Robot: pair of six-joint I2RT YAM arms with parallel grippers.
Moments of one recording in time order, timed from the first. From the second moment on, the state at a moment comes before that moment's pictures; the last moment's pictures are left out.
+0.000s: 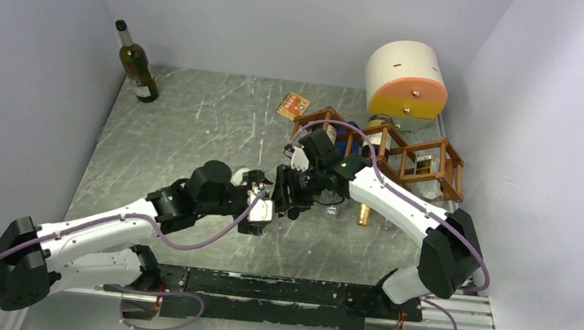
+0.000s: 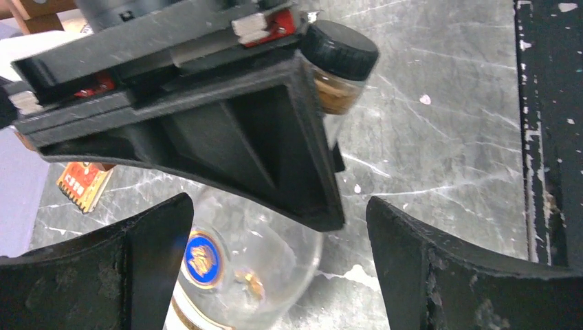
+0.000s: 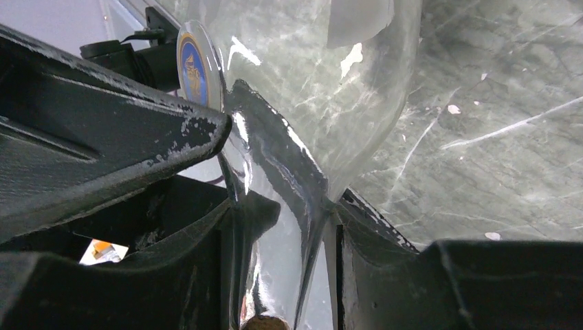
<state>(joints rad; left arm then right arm) -0.91 1.00 0.62 -0.05 0.33 0.62 0.75 1.49 1.13 -0.63 -0.58 0.60</state>
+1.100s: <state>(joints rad) -0.92 1.08 0.55 0.19 0.33 0.56 0.75 1.35 1.05 -0.48 -0.63 0.65</state>
